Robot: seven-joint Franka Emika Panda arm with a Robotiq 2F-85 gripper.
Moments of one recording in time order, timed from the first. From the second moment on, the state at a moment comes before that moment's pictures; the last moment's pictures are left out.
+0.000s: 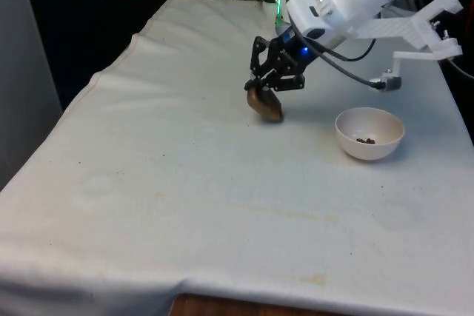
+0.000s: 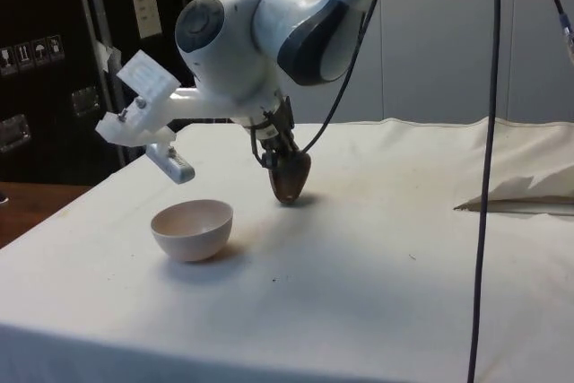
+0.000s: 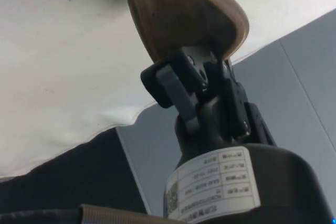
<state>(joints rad) -0.05 0.45 0.18 -2.12 -1.02 2.10 0.85</state>
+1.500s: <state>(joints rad) -0.05 0.43 0.08 -2.13 -0.81 2.28 0.71</state>
